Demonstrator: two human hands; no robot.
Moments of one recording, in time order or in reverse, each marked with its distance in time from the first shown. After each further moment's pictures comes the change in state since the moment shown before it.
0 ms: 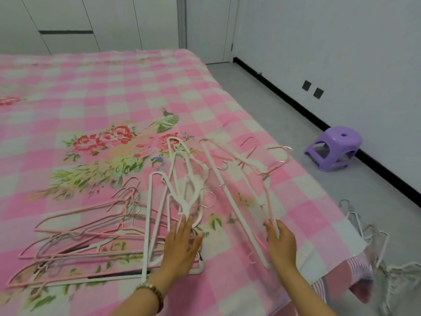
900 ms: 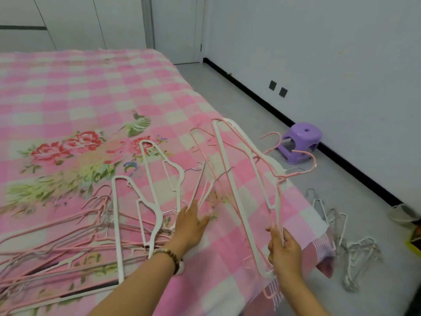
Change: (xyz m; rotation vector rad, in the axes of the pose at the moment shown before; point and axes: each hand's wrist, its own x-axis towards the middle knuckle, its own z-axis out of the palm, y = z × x) left_hand 0.036 0.087 -0.009 -0.110 -0.125 0.066; right_hand -0.041 -0.012 -0.060 0.256 0.128 0.126
